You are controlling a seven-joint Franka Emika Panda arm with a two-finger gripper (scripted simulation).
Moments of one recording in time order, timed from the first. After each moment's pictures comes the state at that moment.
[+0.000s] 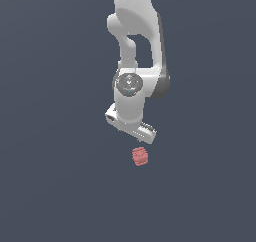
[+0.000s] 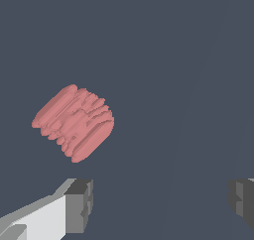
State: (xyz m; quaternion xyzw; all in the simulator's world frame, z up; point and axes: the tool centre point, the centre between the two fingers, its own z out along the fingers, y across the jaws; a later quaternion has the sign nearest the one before) arm 0.024 0.009 0.114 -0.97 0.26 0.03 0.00
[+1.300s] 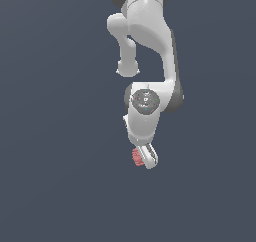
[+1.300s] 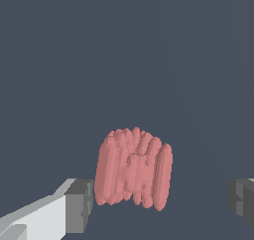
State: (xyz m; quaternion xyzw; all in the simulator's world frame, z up) arm 0.077 0.044 0.095 -0.84 0.55 0.01 0.00
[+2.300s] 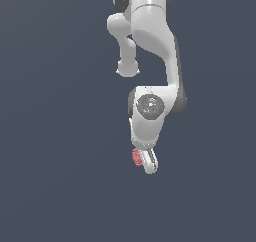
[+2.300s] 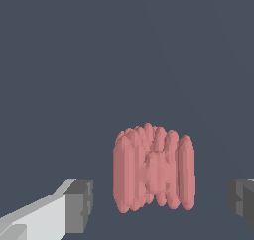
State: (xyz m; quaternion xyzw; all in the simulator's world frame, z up) arm 0.089 0.055 0.085 -0.79 0.61 0.00 0.00
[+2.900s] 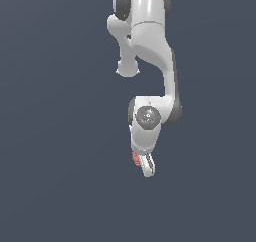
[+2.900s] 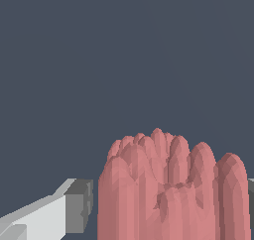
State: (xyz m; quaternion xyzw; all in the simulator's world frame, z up) arm 0.088 0.055 0.040 -0.79 0.61 0.00 0.00
